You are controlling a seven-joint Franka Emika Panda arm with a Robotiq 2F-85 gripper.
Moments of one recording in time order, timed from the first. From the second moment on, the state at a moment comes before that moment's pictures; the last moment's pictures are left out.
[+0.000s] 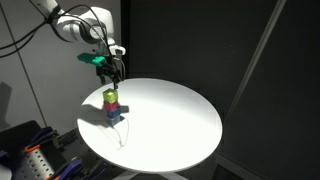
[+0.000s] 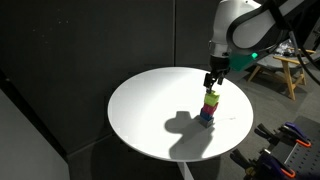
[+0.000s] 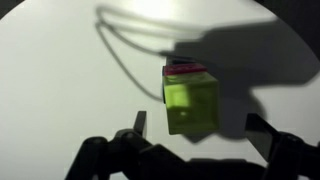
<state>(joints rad) 0.07 0.01 0.06 -2.44 -0.09 2.45 0.13</state>
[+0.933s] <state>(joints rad) 0.07 0.08 0.05 -2.45 -0.09 2.54 0.11</state>
